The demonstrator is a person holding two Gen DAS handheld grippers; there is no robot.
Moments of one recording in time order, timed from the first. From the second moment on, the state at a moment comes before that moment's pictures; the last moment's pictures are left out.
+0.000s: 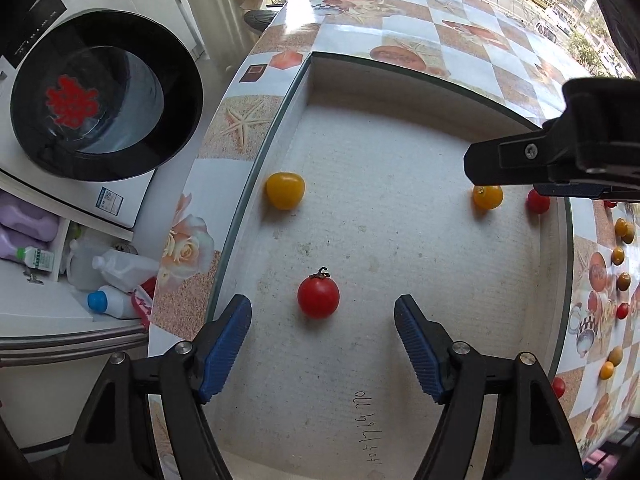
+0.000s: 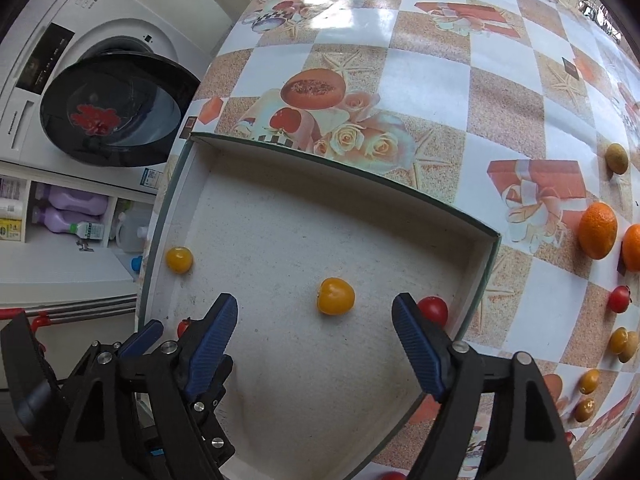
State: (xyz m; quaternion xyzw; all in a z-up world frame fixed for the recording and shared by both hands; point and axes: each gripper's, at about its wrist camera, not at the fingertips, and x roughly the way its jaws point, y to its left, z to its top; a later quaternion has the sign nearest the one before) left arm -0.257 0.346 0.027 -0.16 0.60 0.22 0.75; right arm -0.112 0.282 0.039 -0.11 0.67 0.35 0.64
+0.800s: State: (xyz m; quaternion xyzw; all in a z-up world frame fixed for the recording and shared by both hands) left arm -0.223 0.182 0.093 -0.05 0.59 0.05 0.80; right arm -0.093 0.019 0.071 -0.04 0.69 0.17 0.70
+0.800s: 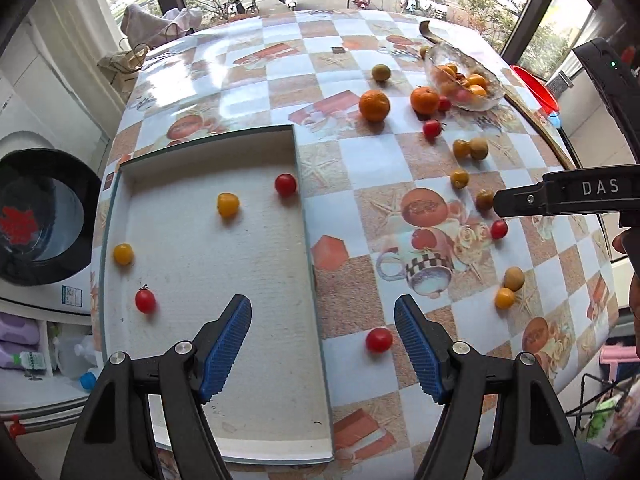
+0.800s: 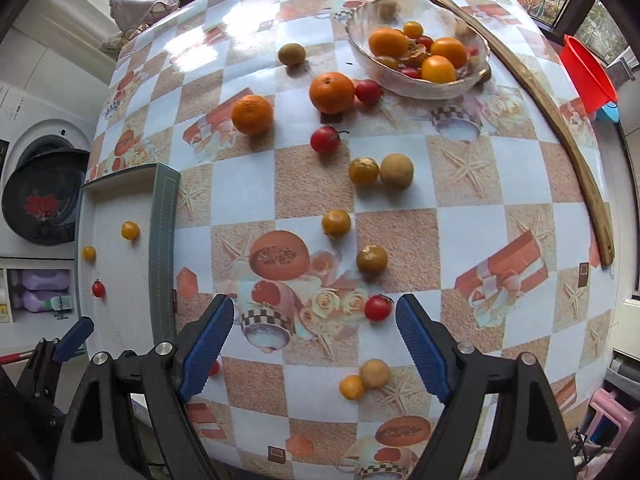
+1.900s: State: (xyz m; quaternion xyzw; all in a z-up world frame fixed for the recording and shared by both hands) left arm -0.217 0.132 0.008 -0.05 0.67 0.05 0.74; right arm -0.141 -0.004 0.021 -0.04 0.72 0.16 0.67
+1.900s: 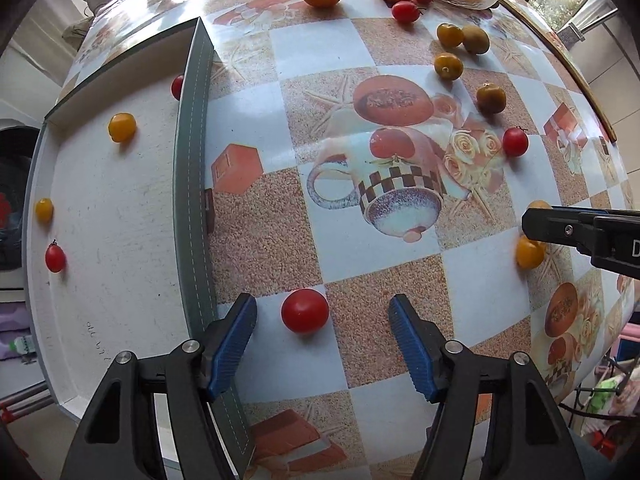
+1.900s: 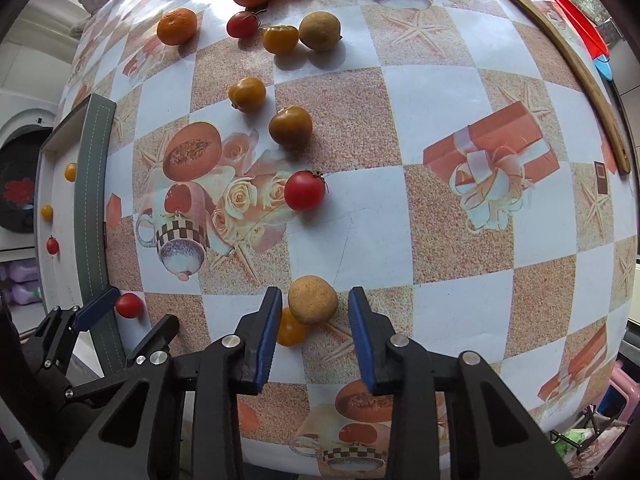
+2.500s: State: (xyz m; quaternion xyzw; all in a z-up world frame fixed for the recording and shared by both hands) left arm -0.242 0.169 0.034 -0.15 0.66 0.02 0.74; right arm -0.132 -0.033 0.041 0.00 0.72 0.16 0.68
